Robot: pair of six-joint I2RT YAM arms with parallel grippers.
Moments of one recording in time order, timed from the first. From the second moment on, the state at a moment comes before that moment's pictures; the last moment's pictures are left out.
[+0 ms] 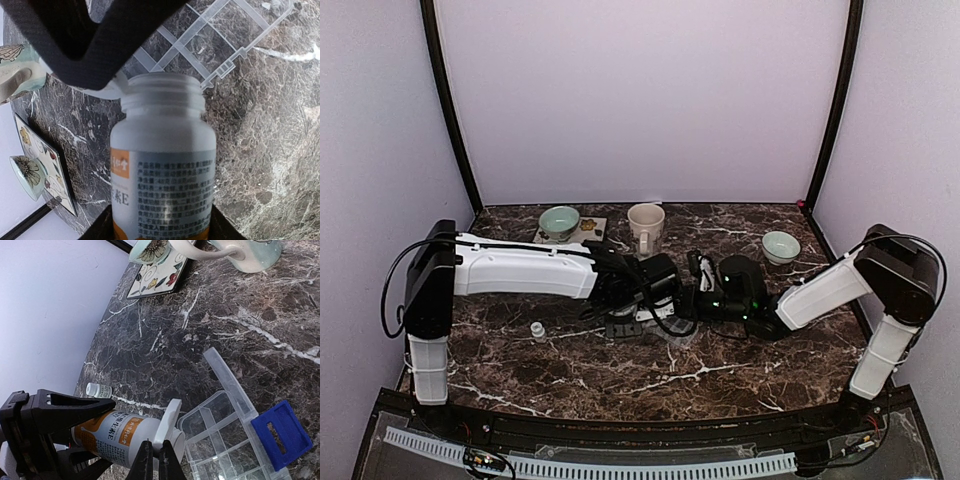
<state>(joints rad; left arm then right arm) -1.13 2.01 1.59 -0.95 -0.46 0.34 0.84 1.73 0.65 0.69 -0.27 0.84</state>
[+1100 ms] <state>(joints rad) -1.13 2.05 1.63 -0.97 -0.52 0.35 0.85 1.74 0.66 0.66 -0.22 0.81</state>
